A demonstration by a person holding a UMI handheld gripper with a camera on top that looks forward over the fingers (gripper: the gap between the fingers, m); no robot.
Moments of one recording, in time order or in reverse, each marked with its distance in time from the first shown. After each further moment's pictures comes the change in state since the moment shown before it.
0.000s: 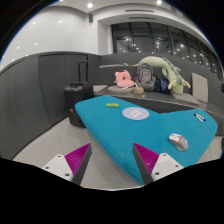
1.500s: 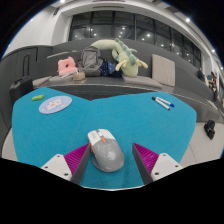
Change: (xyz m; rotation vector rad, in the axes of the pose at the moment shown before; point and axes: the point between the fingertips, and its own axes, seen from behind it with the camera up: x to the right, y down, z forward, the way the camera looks) arm 0.367 0.056 0.119 -0.105 0.436 0.105
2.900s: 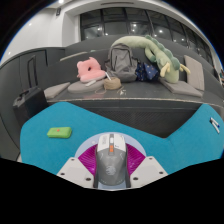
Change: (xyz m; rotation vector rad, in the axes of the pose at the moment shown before) arm -0.297 -0.170 0.184 -0.006 -0.205 0.048
